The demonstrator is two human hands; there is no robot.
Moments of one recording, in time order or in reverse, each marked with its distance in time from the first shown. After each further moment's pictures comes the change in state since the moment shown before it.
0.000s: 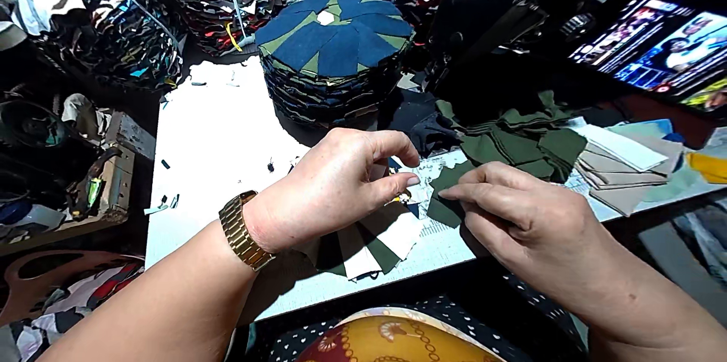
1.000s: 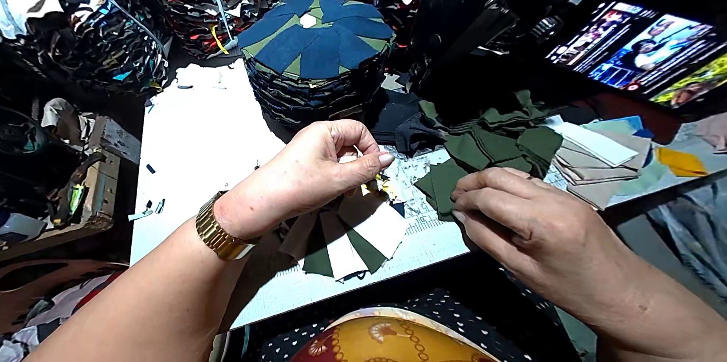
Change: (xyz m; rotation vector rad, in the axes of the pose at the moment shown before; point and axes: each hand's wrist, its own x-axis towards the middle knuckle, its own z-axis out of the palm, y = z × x) left_hand 0.003 -0.001 -0.011 -0.371 -0.048 -0.315; right_hand -0.013 0.012 -0.014 -0.066 -0.050 -0.091
